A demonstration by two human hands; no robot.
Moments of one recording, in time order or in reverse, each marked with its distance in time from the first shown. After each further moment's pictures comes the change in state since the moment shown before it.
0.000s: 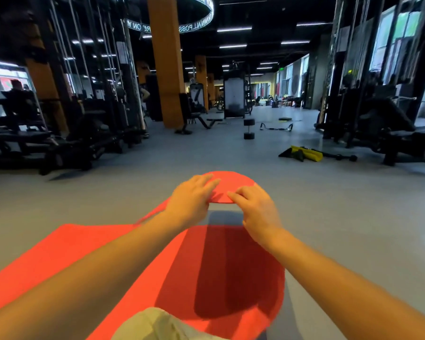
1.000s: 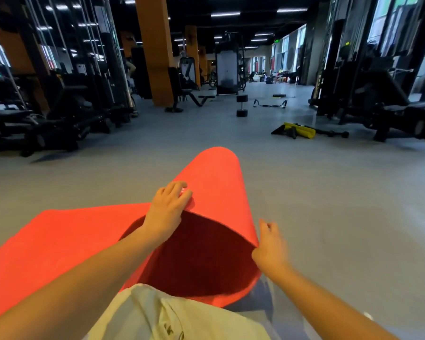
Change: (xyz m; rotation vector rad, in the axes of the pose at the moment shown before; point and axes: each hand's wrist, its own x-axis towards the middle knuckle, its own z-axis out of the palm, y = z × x) left_hand -0.072 -0.004 0.070 0.060 -0.078 -0.074; right_hand -0.157 -0.007 0.031 0.025 -0.589 0.864
